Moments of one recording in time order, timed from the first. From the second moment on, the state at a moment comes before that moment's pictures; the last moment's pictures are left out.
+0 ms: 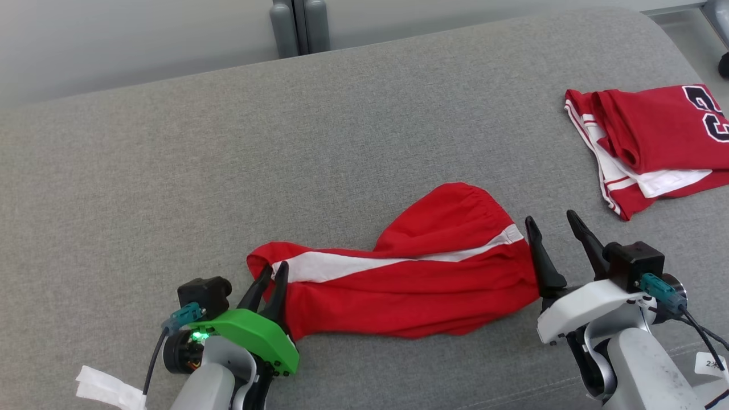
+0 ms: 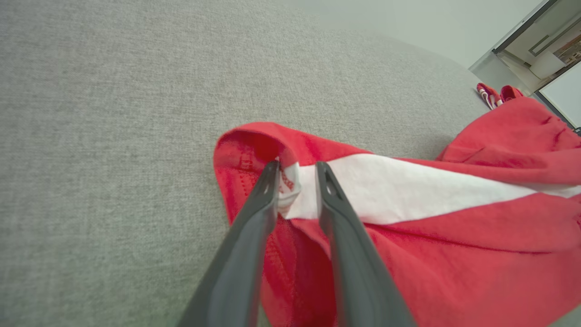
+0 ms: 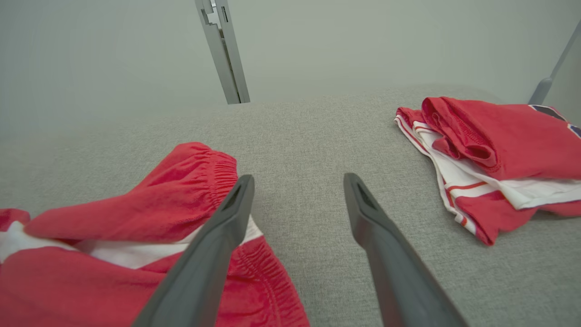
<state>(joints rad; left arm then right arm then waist) -0.28 0.05 -0.31 0.57 -0.55 -0.12 -0.13 -0.20 -0.11 0.08 0.32 0.21 0.13 -0.20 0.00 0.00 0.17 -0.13</state>
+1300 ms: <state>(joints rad) -0.27 0.06 -0.35 0.55 -0.57 -0.07 -0.17 -0.38 -0.43 0.51 0.36 0.54 0.13 0.04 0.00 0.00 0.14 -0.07</state>
